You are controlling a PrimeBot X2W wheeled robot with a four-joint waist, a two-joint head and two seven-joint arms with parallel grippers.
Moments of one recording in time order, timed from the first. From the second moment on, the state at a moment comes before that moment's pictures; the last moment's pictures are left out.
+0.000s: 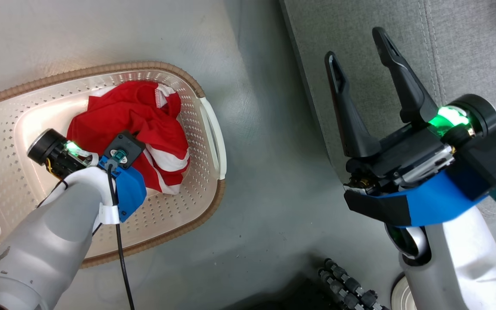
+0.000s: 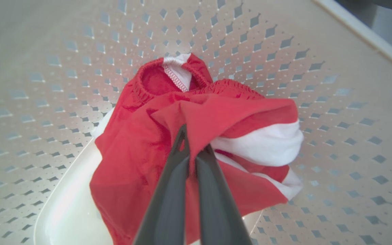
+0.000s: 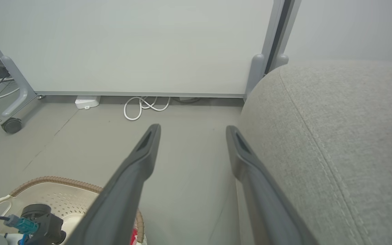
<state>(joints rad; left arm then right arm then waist) -0.94 0.33 -1.20 1.10 -0.55 -0.11 -0.26 -0.48 -0.05 0.24 -0.16 0.15 0.13 -0.15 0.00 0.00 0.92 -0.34</state>
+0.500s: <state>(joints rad) -0.87 0.38 -1.08 0.95 -0.59 -0.09 -0.26 -0.56 -0.05 0.29 -0.03 0.16 0.13 -0.17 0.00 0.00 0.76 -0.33</state>
